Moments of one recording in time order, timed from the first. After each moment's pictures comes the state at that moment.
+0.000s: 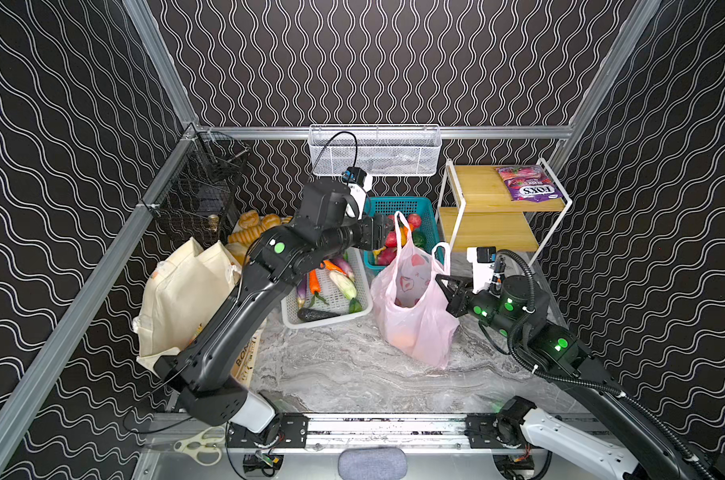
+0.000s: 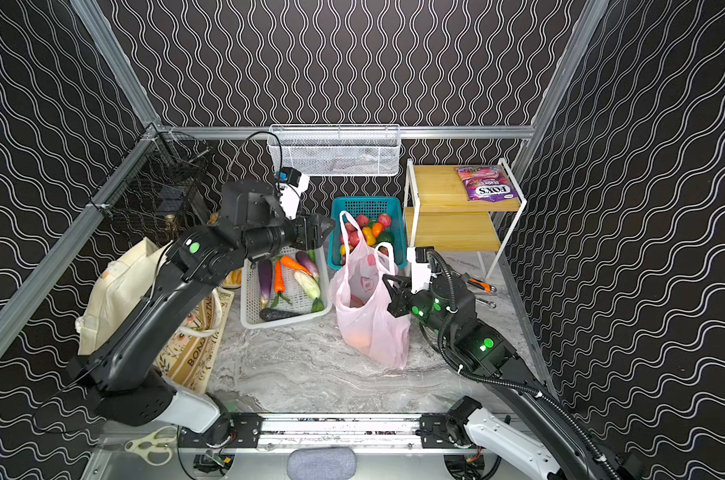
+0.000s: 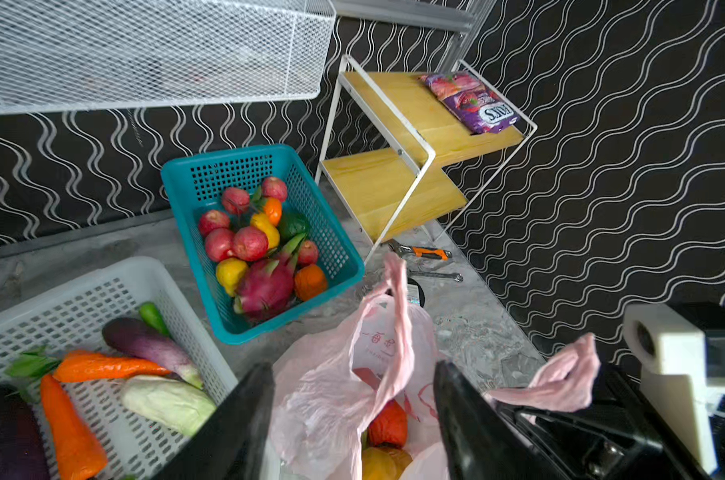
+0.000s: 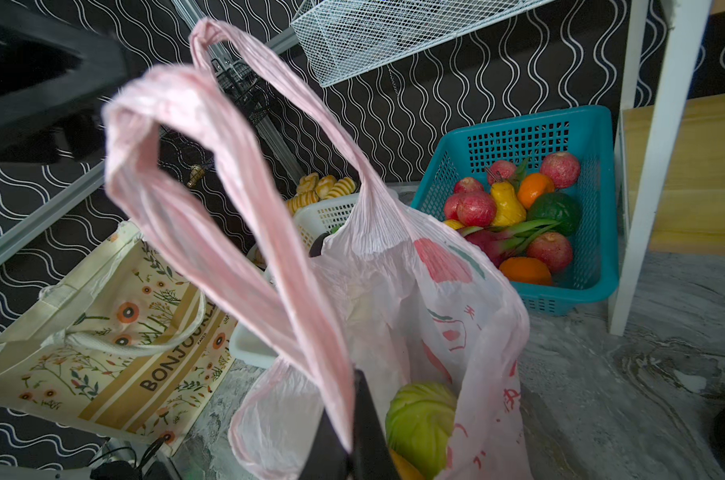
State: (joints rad) left arm -0.67 1.53 1.97 -0.86 0.07 -0.34; right arm 0.66 0.83 0.92 -0.32 -0.03 0.46
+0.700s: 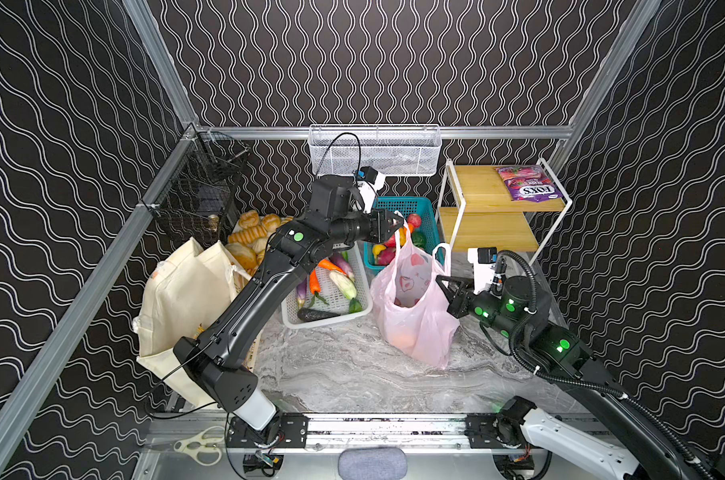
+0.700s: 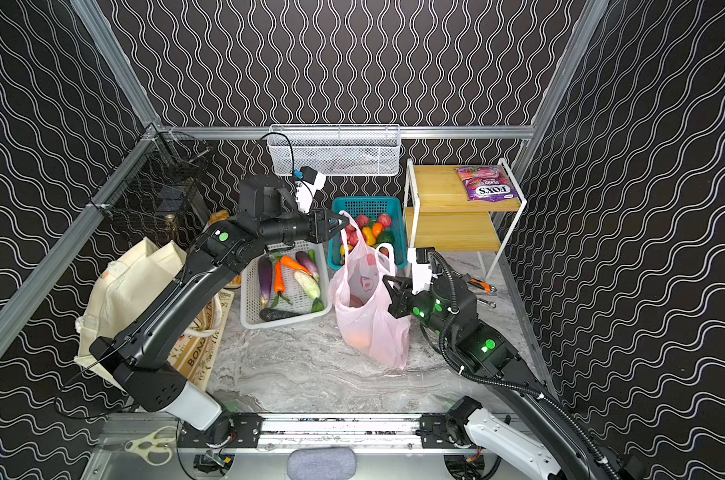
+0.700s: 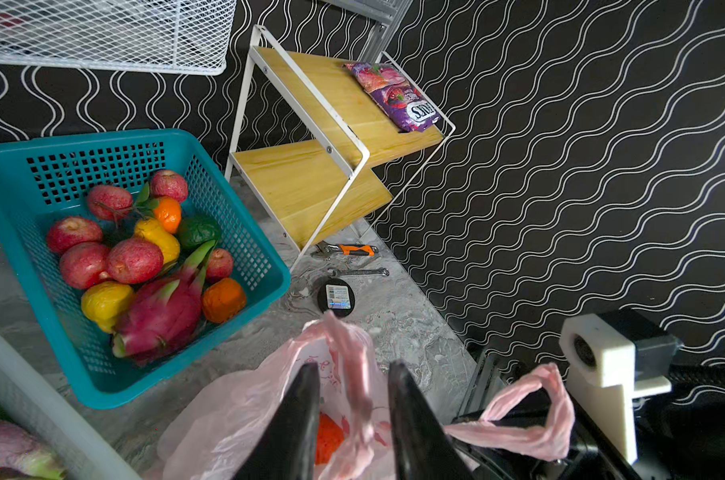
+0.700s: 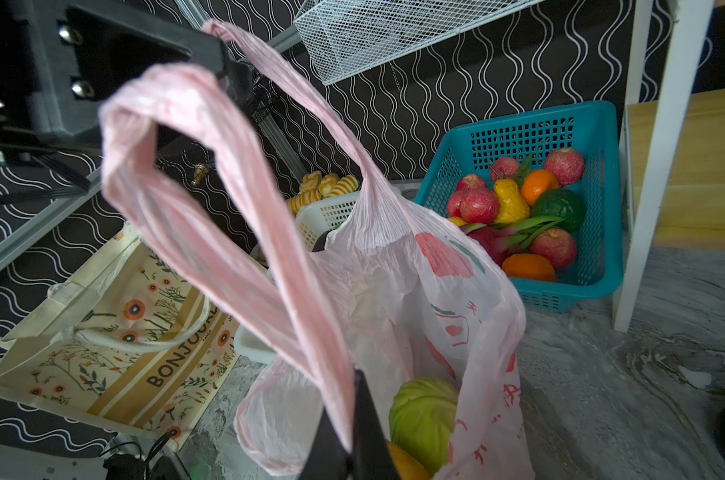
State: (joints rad) left arm -0.60 1.59 1.88 -0.62 0.37 -0.41; right arm 0.66 0.82 0.92 -0.34 -0.04 0.46
